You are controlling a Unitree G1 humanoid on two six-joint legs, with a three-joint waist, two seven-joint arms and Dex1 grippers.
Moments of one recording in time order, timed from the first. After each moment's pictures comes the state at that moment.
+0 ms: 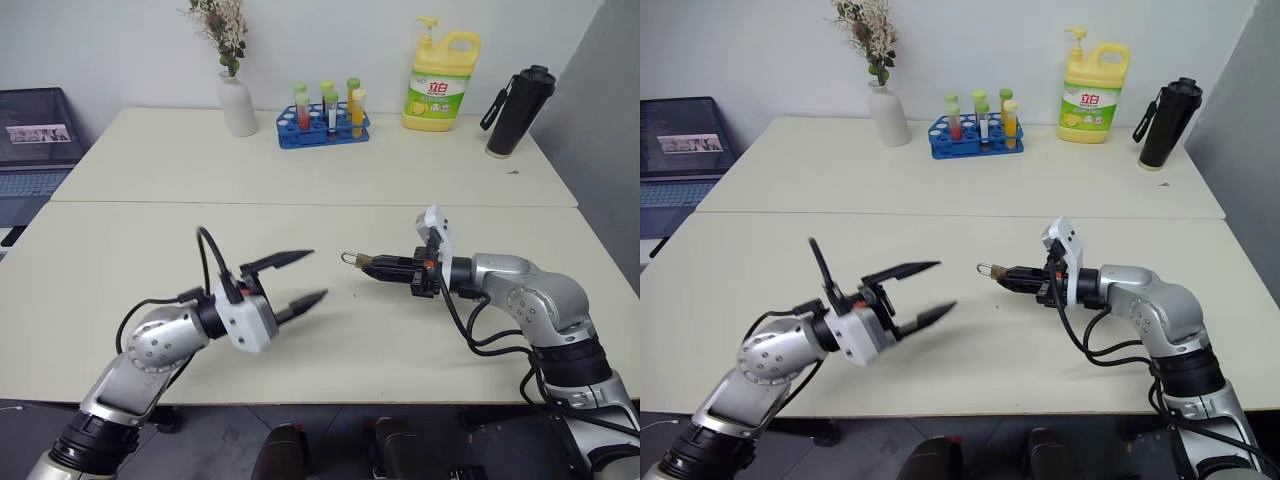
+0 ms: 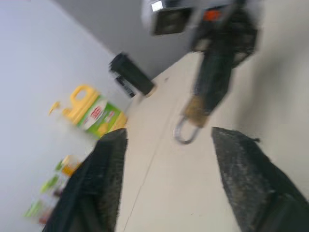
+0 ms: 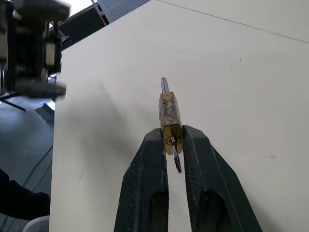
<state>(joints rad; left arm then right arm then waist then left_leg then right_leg) -0.15 0.76 -0.08 -0.25 -0.17 -0.37 -0.60 -0.54 -0.52 0.12 -0.15 0.61 0.82 0.88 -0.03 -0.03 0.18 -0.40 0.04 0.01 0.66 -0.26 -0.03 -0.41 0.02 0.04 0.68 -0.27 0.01</state>
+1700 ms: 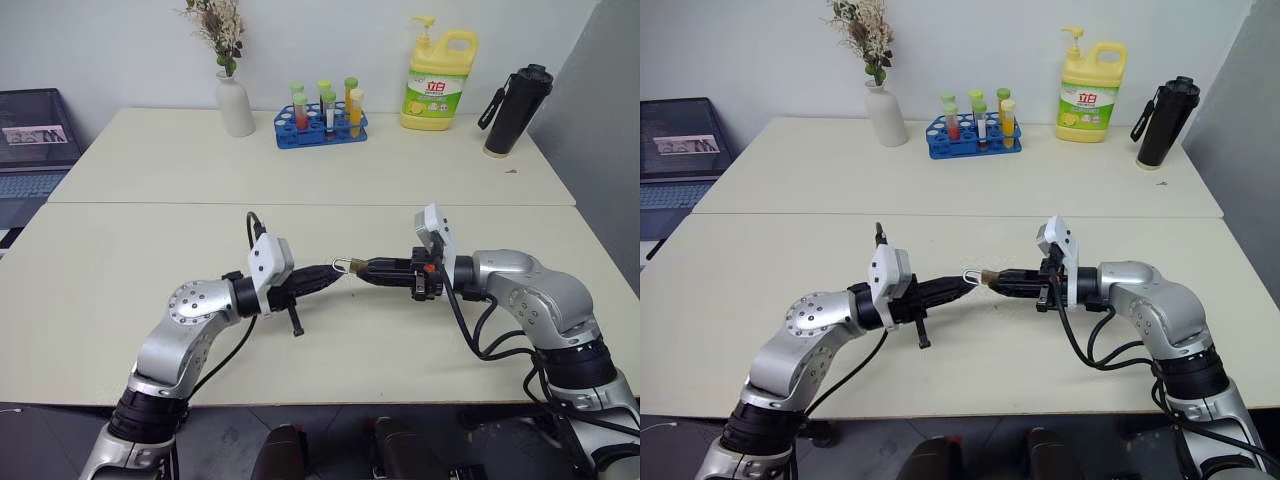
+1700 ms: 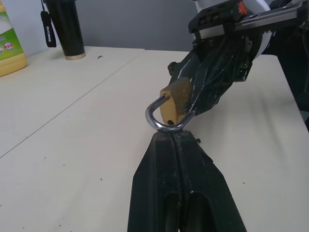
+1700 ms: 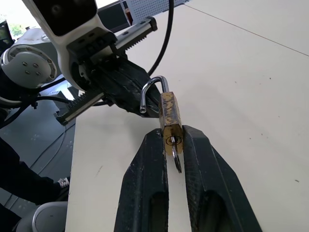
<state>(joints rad) -0.28 0.52 -0.09 -0.28 -0.43 0.30 -0.92 -0.55 -0.54 0.14 -0.20 0.61 0.79 0.96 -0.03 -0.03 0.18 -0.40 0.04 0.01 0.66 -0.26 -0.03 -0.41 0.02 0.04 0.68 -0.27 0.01</state>
